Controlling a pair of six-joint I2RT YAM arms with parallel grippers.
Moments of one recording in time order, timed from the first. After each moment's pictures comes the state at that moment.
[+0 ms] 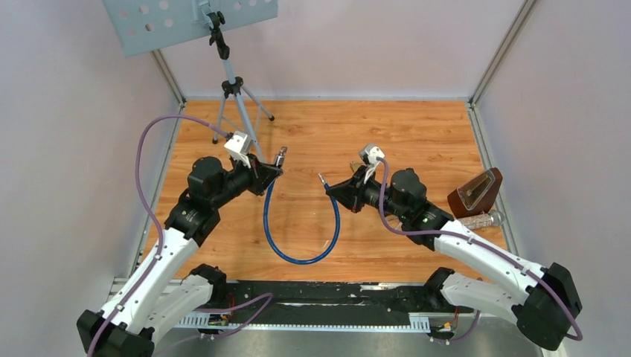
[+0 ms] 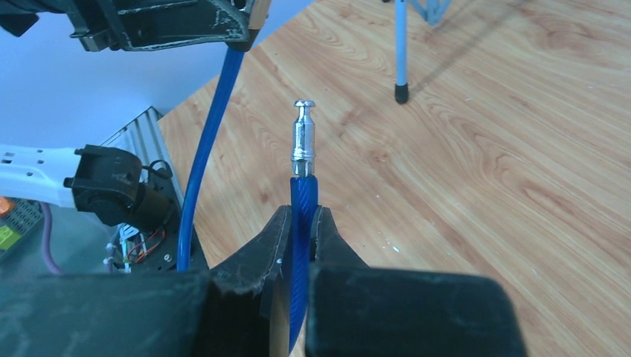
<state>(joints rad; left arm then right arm) -0.42 0.80 0.76 -0.15 0.30 -0.28 0.77 0.99 0.65 0.22 -0.29 0.34</state>
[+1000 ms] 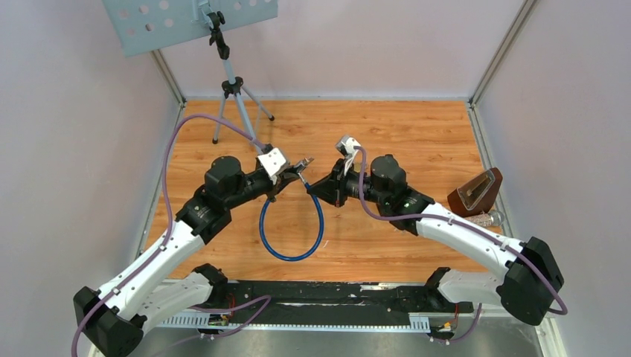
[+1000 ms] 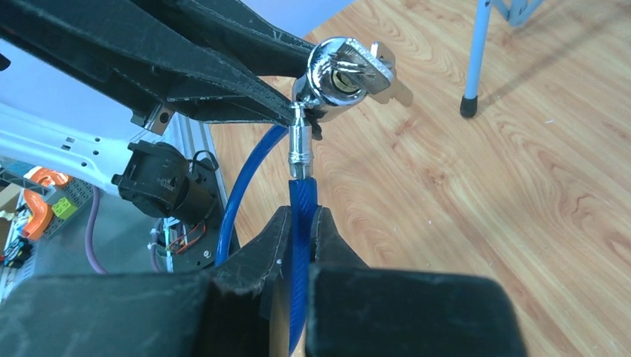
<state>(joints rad) -0.61 0.89 0.81 -0.11 0.35 0.20 0.81 1.19 0.81 0.26 -0.42 0.37</state>
